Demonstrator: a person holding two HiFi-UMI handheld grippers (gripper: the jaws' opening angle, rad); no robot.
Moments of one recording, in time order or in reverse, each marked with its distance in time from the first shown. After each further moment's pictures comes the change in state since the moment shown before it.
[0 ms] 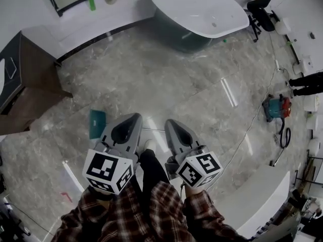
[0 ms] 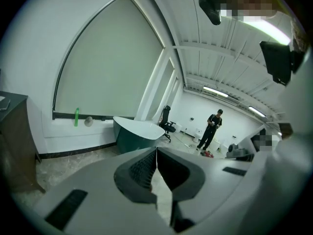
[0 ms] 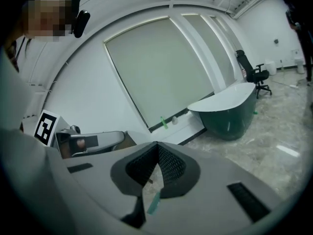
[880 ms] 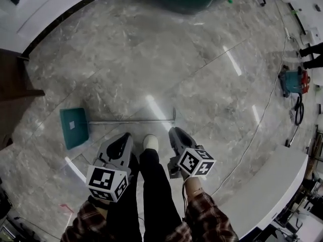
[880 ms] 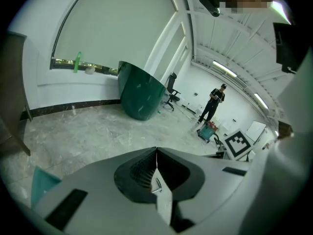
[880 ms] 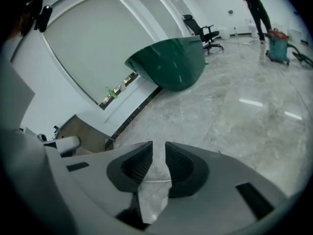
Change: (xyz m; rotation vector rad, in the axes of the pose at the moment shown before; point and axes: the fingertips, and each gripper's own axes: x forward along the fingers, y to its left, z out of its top) left arm 0.149 0.104 -0.383 -0.071 0.313 -0.013; right arm 0.073 -0.312 -0.379 0.379 0.235 -0.358
